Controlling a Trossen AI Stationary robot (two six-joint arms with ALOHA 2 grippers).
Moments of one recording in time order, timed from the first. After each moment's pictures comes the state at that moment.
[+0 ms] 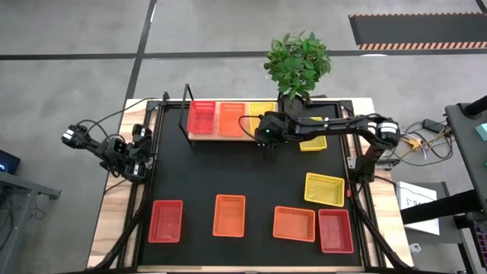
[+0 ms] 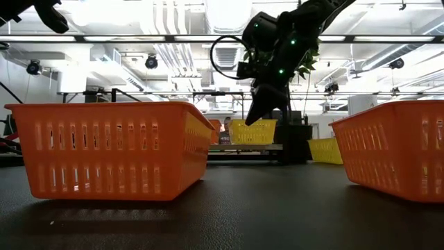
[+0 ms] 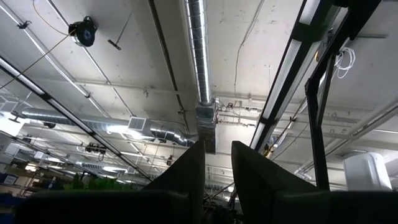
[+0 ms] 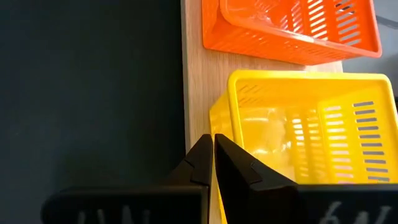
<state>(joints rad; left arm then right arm) -0.47 0.30 0.01 1.28 -0.48 0.35 -0.26 1.73 1.16 -0.35 0.18 -0.38</state>
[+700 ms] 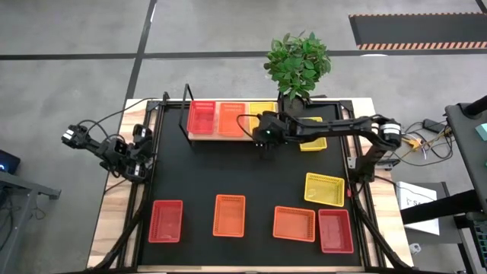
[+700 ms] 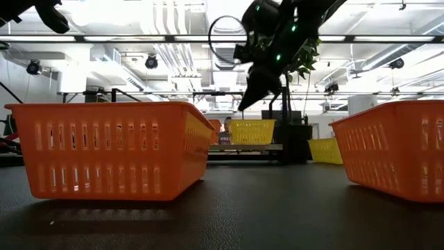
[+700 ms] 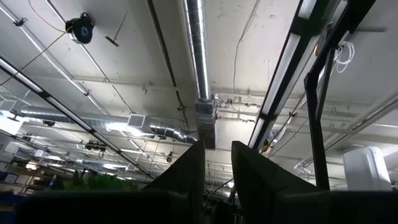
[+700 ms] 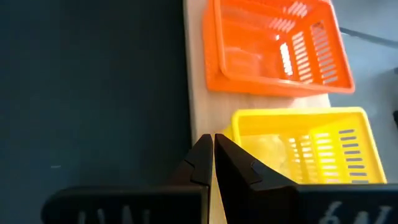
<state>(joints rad) -0.47 0.30 0.01 1.25 -0.48 0.35 -0.21 1.69 1.19 -0.33 0.18 -0.33</state>
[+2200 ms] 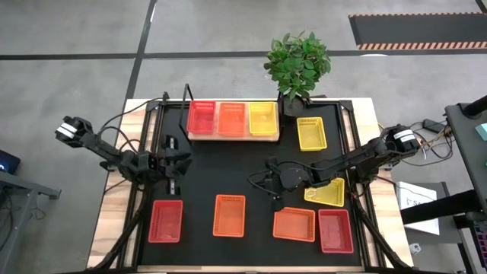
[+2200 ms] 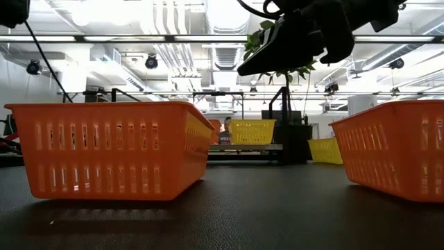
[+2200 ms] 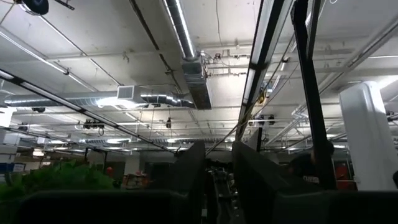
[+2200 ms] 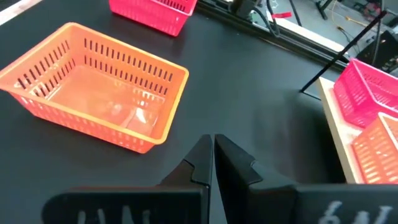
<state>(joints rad) -0.47 1.02 0.41 1.44 -0.48 0.39 0.25 1.57 0.83 0.24 0.21 -0.25</state>
